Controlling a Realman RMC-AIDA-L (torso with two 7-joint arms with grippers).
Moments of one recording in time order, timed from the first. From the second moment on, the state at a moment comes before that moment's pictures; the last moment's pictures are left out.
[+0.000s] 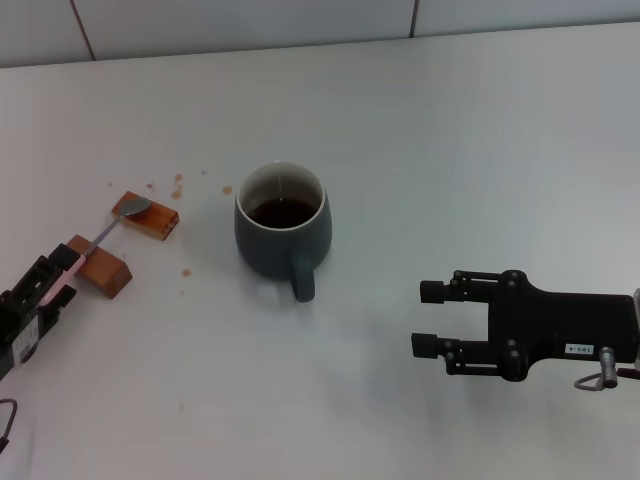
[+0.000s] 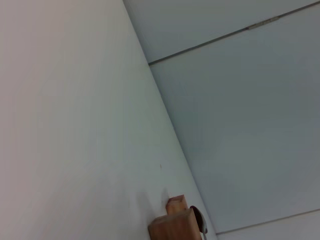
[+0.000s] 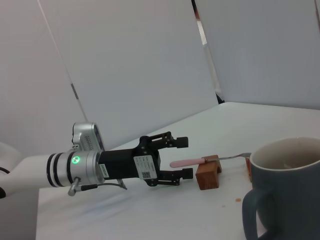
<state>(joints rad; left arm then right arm) -0.21 -2.06 0.03 0.09 1.95 1.40 -1.69 0.52 2.09 -0.30 -0.40 -2.38 -1.73 1.04</state>
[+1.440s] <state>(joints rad) -0.23 -2.06 0.04 0.09 1.95 1.37 -1.71 0.52 2.09 -0.31 -0.40 -2.38 -1.73 1.04</state>
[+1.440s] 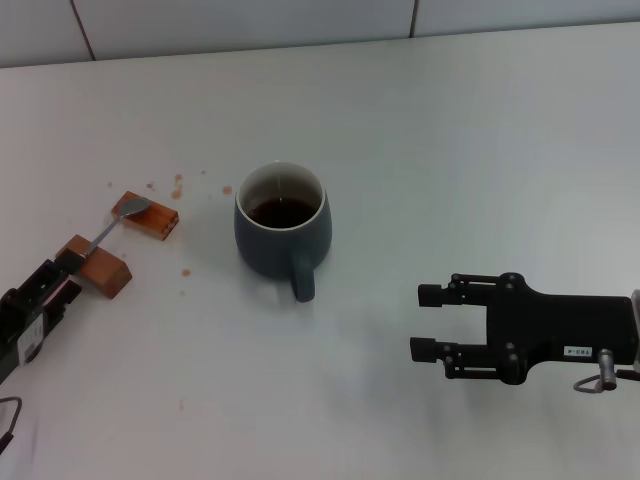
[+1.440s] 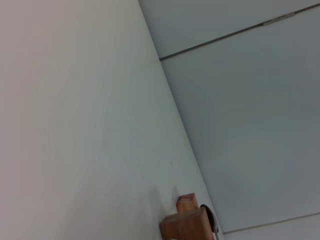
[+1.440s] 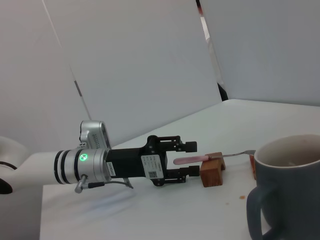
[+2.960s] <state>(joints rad) -0.24 -2.06 0.04 0.09 1.95 1.37 -1.75 0.53 2.09 -0.31 -0.40 -2.38 -1.73 1.05</state>
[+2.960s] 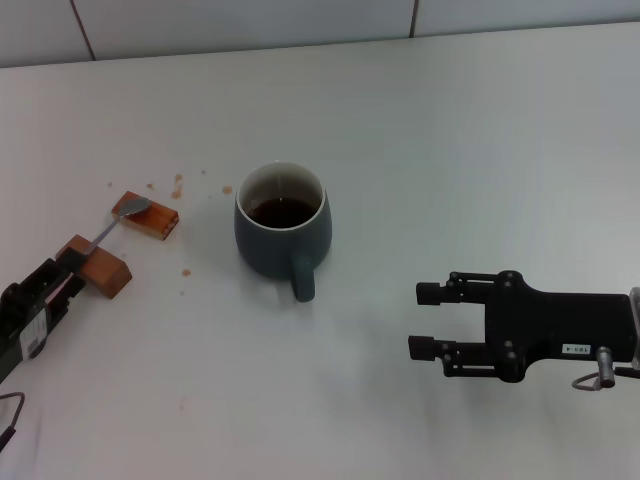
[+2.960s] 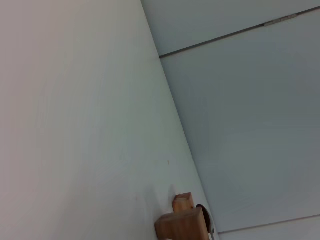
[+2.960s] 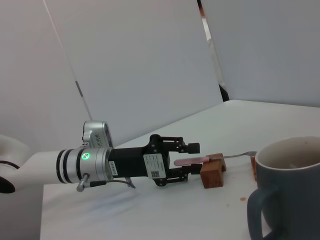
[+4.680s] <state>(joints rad) -0.25 -2.06 0.04 0.09 1.95 1.34 -1.75 0.53 2.09 -0.33 -0.40 -2.37 -1.73 1.06</state>
